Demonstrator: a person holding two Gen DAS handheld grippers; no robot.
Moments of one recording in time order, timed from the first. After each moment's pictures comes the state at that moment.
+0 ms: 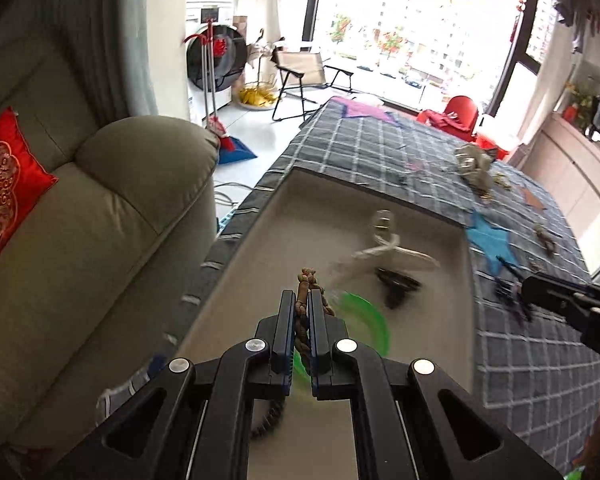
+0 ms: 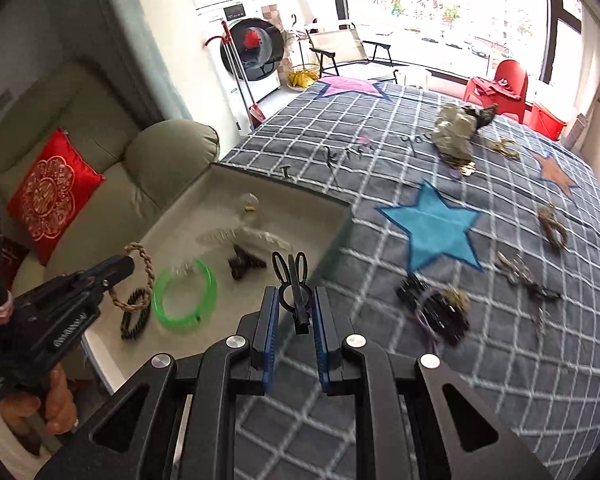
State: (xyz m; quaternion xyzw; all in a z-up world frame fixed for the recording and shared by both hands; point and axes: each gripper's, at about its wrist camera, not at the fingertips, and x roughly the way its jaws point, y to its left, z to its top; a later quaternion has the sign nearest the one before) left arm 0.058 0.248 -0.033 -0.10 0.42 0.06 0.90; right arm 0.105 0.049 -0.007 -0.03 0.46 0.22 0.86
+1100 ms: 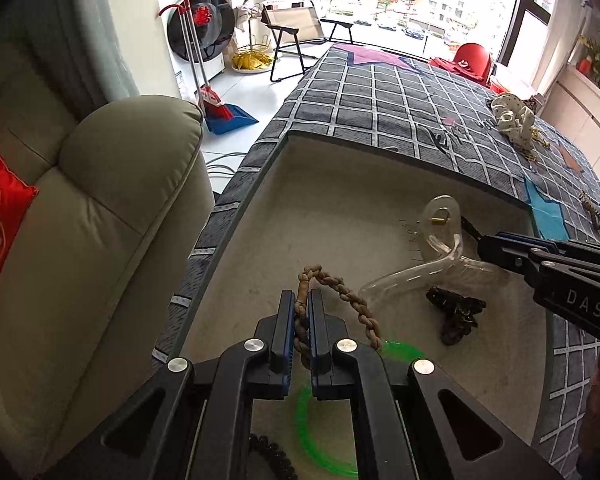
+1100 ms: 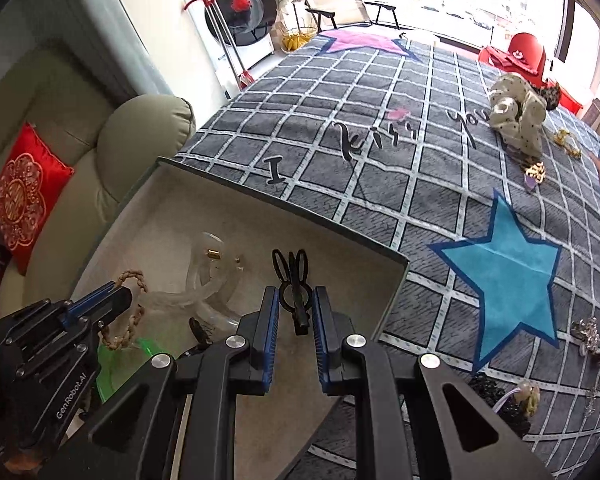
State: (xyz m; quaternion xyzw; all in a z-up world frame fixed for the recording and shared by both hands) left arm 0.129 0.248 -0.077 -0.04 0.49 0.06 0.87; right arm 0.197 0.096 -0.075 -0.03 0.53 0.21 0.82
